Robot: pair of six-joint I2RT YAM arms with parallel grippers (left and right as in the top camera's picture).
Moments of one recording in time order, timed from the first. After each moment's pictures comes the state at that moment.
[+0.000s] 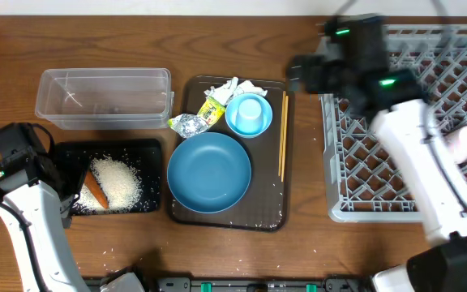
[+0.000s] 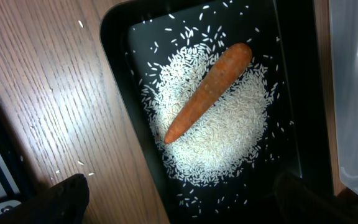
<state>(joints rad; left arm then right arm) 0.54 1.25 1.04 -1.12 -0.05 -0.80 0.37 1.67 1.56 -0.69 -0.09 0.31</state>
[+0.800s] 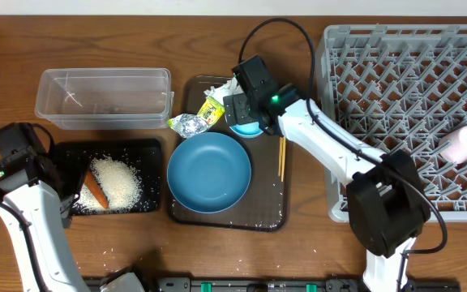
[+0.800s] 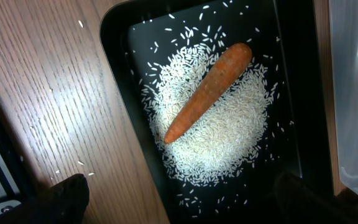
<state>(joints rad) 0.54 1.25 1.04 -1.12 -0.05 -0.80 0.61 2.01 1.56 -0.58 0.09 0.37</state>
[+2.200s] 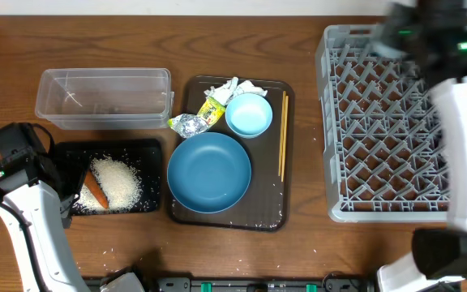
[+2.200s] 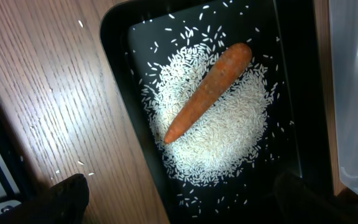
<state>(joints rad) 0.54 1.25 1.04 -1.12 -0.05 -0.80 0.00 1.74 1.98 -1.00 0.23 0.37</state>
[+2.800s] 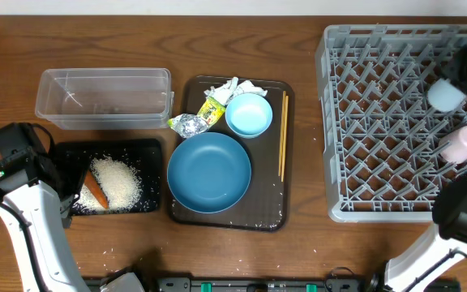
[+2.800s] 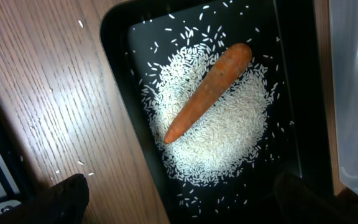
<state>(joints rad) 0.54 1.25 1.04 -1.12 -0.05 -0.80 -0.34 1.98 1.89 -1.03 0.12 0.37</state>
